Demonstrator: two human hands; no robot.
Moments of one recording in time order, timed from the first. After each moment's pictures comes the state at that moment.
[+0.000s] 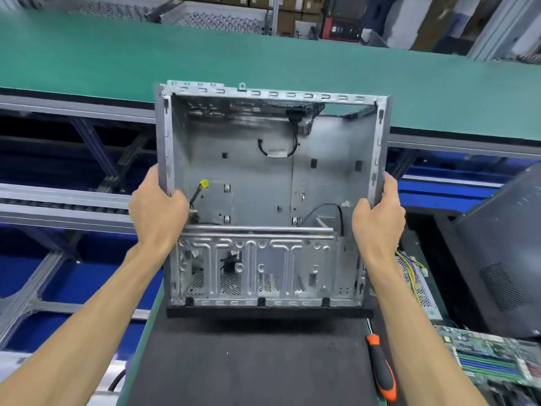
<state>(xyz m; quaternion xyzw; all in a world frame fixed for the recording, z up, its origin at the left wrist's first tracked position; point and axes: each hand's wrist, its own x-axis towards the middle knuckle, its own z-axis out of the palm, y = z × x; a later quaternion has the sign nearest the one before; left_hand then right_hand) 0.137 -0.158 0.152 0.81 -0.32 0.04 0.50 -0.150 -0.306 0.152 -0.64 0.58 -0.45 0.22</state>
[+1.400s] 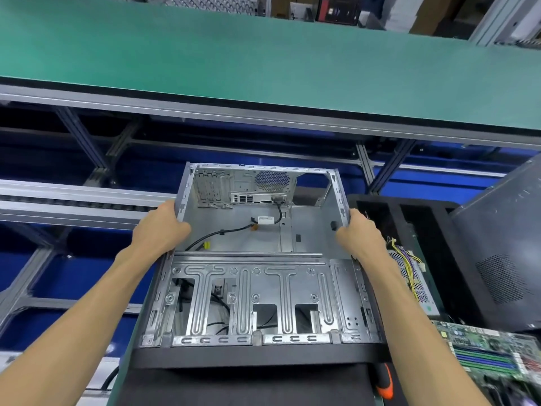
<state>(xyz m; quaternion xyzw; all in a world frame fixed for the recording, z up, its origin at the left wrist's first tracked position) 0.164 -0.172 0.094 0.90 -0.36 -0.18 0.18 -0.158 -0.331 0.112 -0.71 0.66 -0.04 0.24</state>
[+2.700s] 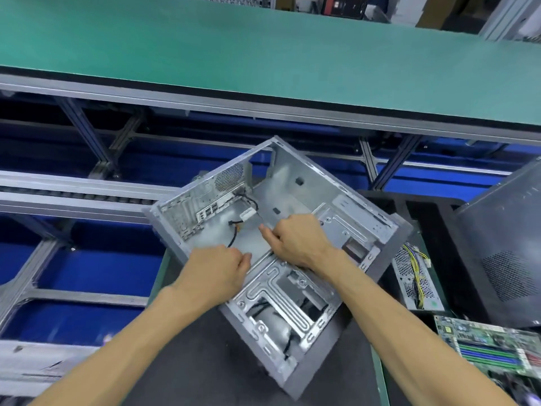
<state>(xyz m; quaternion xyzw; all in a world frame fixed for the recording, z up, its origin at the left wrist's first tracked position) 0.060 -0.140 0.088 0.78 -0.63 -0.03 0.00 -0.072 -0.281 0.093 -0.96 0.28 -0.04 0.02</state>
